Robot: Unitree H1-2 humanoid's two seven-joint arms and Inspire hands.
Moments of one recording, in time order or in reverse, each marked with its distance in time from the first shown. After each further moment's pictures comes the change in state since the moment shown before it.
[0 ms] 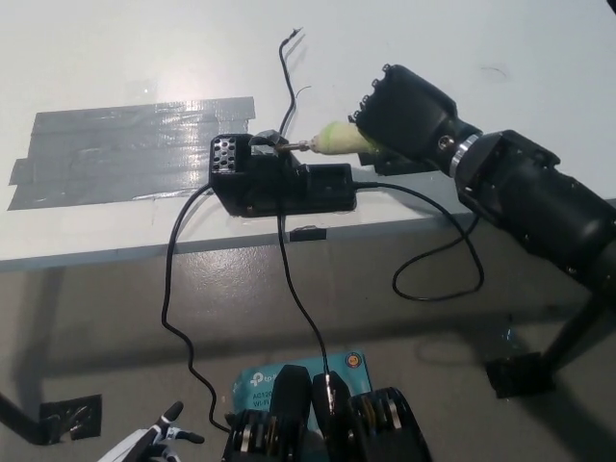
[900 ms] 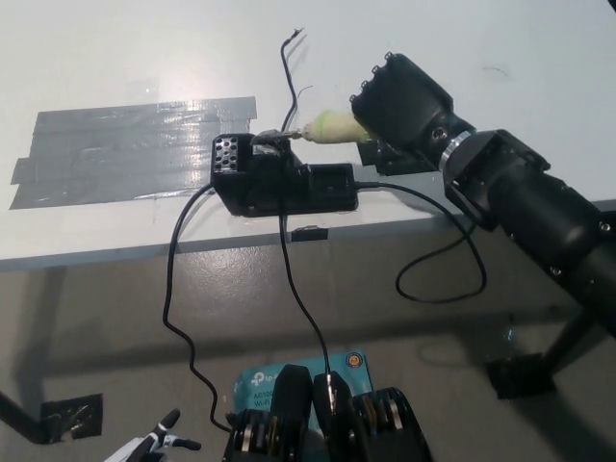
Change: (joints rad) left_arm 0.012 0.000 0.004 0.020 -0.001 -0.011 0.000; right_arm 0.036 0.050 -0.114 -0.004 0.055 0.068 0.047
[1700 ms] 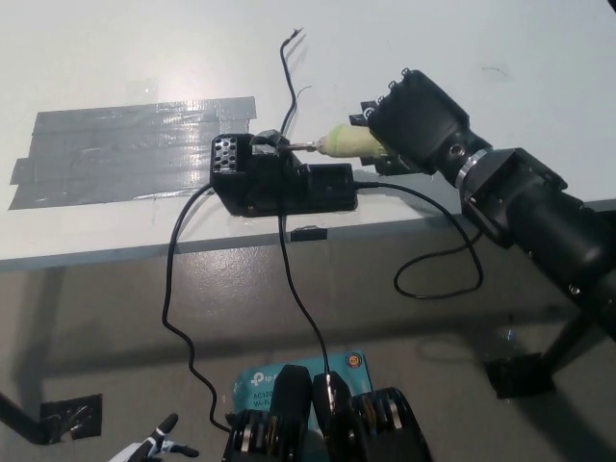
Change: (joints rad) left_arm 0.007 0.000 0.002 0.010 0.000 0.000 0.001; right_arm 0.069 -0.036 -0.030 -0.065 0.019 -0.005 0.013
